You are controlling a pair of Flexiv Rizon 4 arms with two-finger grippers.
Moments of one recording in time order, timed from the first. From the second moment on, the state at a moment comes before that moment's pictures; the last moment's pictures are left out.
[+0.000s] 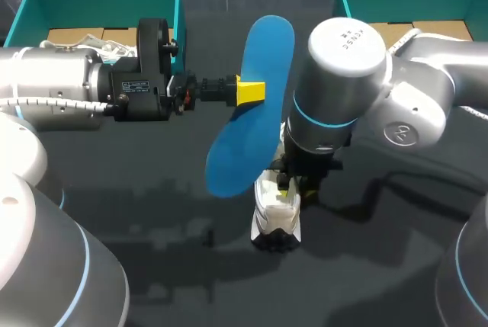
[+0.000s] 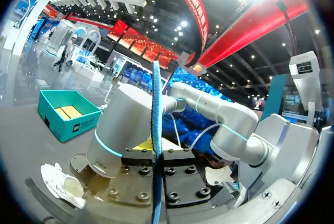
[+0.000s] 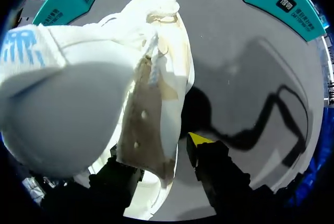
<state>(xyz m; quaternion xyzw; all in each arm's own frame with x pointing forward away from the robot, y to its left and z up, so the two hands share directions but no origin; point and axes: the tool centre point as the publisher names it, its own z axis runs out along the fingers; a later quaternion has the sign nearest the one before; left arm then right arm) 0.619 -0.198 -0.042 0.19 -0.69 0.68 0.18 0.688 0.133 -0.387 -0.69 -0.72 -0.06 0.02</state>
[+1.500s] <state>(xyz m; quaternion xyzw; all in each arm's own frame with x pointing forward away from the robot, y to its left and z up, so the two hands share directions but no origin) 0.624 -0.196 -0.033 0.03 -0.72 0.70 0.04 0.711 0.093 -0.248 -0.61 -0.74 -0.25 0.14</state>
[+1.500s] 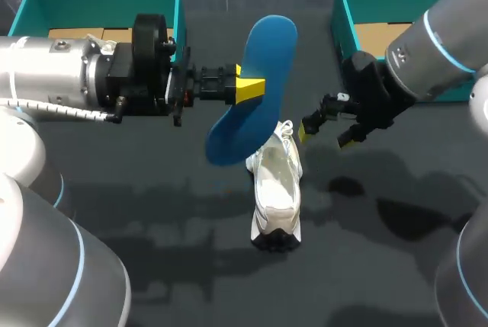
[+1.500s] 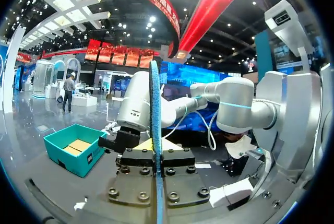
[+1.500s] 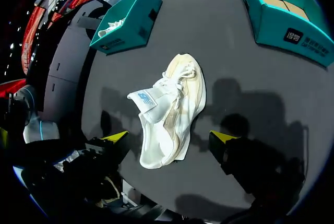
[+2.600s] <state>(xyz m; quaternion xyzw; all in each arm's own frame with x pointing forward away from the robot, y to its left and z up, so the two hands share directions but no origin) 0.651 -0.196 -0.068 -0.35 -0.63 0.62 -0.31 0.737 0.069 -0.201 -0.59 -0.66 -0.39 0.26</state>
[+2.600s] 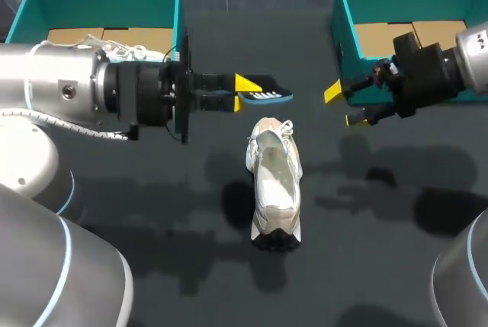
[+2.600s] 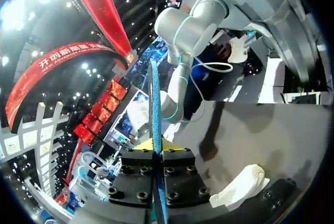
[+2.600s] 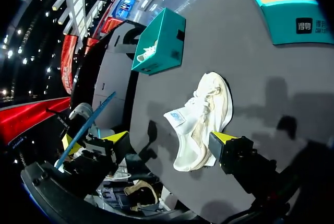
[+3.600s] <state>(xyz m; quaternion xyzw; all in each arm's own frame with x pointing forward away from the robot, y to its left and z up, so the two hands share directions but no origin) 0.675 -0.207 -0.142 -0.52 -0.50 0.47 -0.51 0.743 0.103 -0.170 -0.56 -0.63 -0.44 0.33</state>
